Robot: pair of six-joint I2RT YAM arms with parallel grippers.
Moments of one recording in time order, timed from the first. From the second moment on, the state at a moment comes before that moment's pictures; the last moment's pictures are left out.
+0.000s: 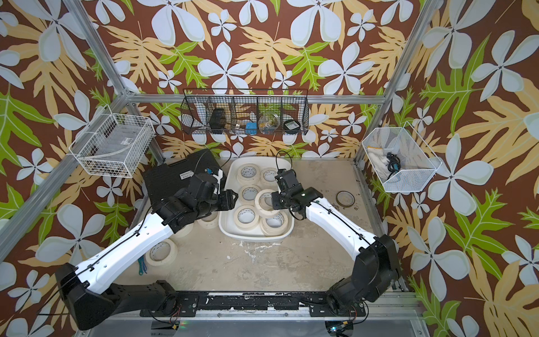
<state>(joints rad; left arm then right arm) -0.69 1.30 1.25 -0.63 -0.12 -0.59 0.59 1.49 1.24 -0.64 0.09 0.37</state>
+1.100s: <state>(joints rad) -0.86 1.56 1.28 -0.63 -0.24 -0.66 0.73 1.41 1.15 -0.63 0.20 0.46</state>
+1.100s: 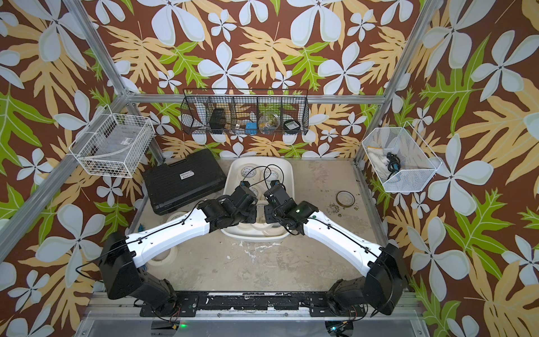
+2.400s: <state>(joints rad) -0.56 0.91 0.69 -1.06 -0.42 -1.50 0.72 1.25 1.07 -0.56 0.19 0.45</state>
